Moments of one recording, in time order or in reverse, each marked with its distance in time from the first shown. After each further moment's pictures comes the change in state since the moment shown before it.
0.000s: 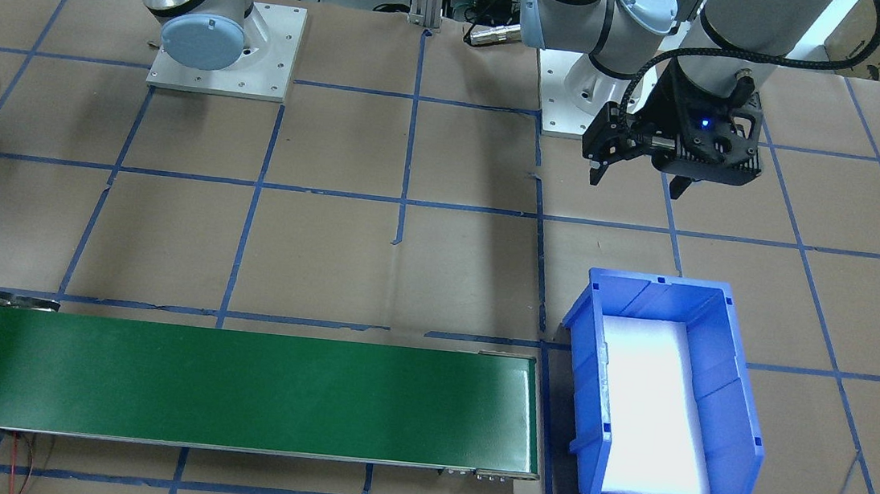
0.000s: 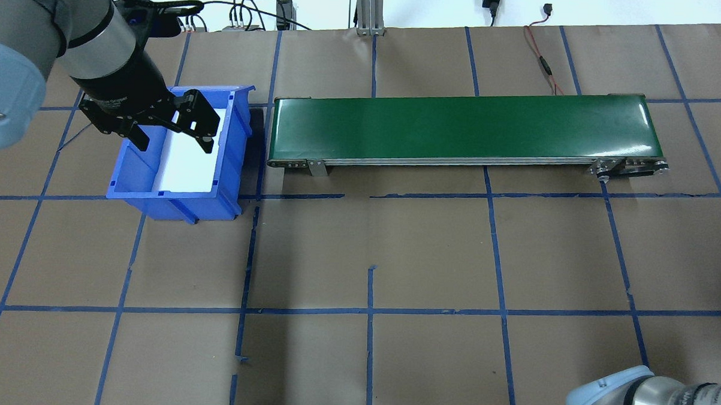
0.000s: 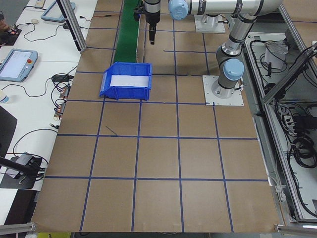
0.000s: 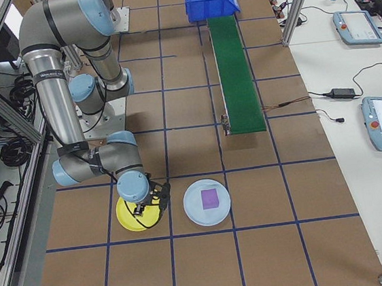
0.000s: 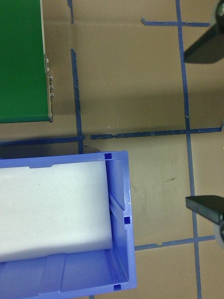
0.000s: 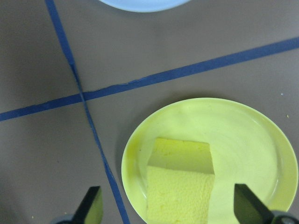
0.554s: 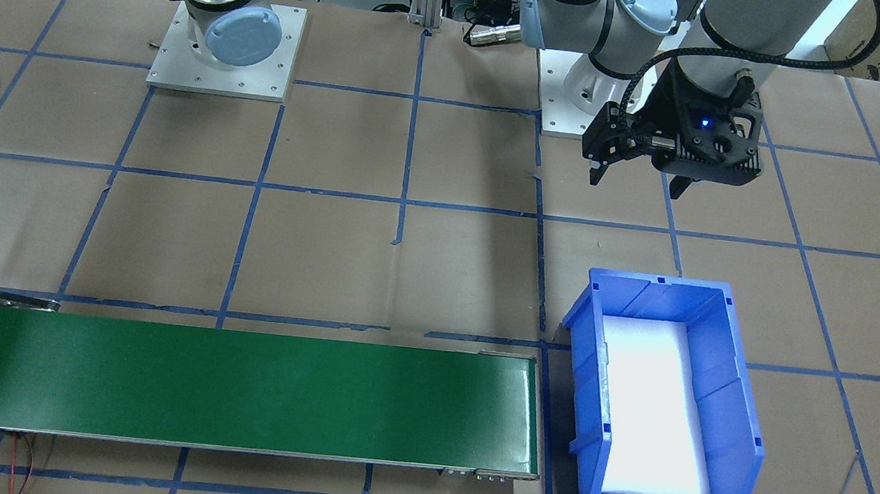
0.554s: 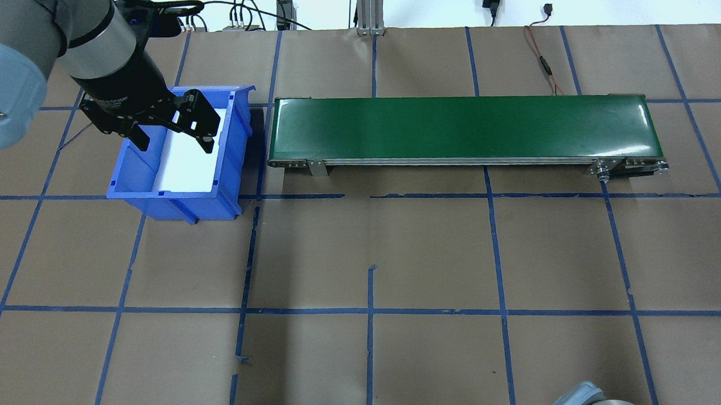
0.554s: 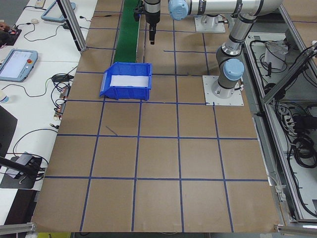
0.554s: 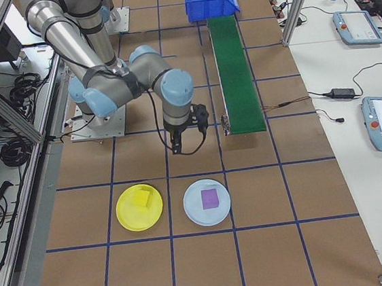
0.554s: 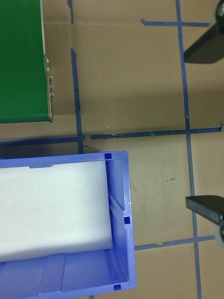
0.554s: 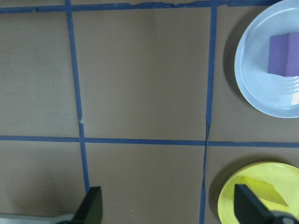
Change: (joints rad) left arm 0.000 0.000 0.000 0.000 0.000 0.000; right arm 0.424 -0.242 -0.095 0.267 0.000 0.199
